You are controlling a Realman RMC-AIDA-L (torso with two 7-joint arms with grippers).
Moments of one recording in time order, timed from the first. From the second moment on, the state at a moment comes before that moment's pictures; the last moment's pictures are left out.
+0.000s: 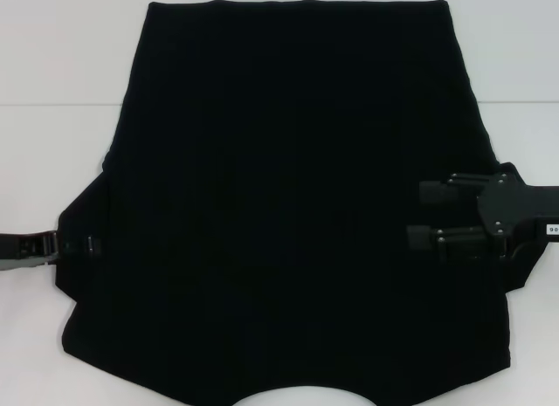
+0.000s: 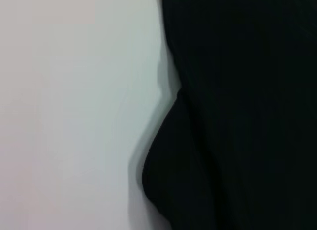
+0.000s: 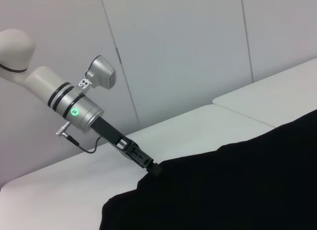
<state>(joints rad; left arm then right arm) -0.56 -2.07 0.45 0.87 2.59 1.30 -2.33 0.62 2.02 -0.58 -0.71 -2.11 -1.71 1.48</state>
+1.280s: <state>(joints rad) -0.56 -2.07 0.44 0.89 2.61 1.28 -2.33 0.62 2.02 -0.57 -0.71 -2.10 -1.71 1.48</state>
